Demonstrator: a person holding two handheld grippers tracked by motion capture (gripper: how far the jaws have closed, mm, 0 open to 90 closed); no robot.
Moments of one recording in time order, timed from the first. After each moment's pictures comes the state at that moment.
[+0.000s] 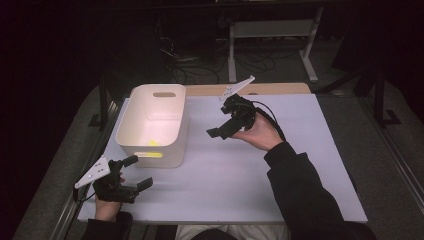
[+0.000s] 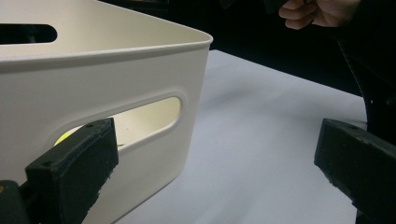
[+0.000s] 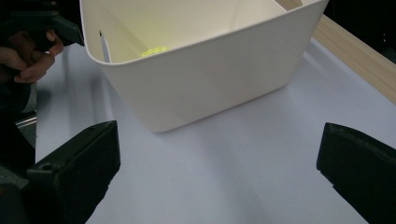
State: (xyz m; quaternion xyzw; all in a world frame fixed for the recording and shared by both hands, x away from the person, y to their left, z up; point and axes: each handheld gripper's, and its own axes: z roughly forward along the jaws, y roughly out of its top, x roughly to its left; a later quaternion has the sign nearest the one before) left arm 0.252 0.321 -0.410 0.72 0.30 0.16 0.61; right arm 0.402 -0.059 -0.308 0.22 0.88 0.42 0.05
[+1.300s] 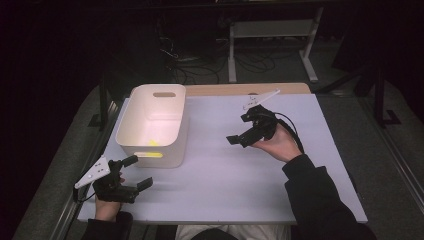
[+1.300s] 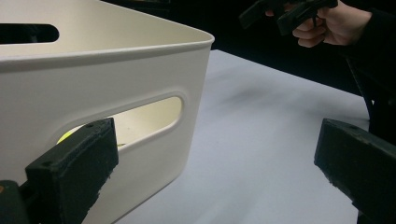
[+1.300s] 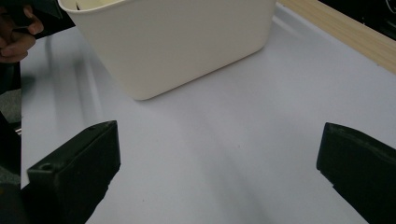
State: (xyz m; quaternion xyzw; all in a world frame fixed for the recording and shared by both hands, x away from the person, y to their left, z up) left arm 0.252 0.321 -0.410 0.72 0.30 0.16 0.61; right arm 0.388 -0.113 -0.336 0.26 0.86 0.43 0.06
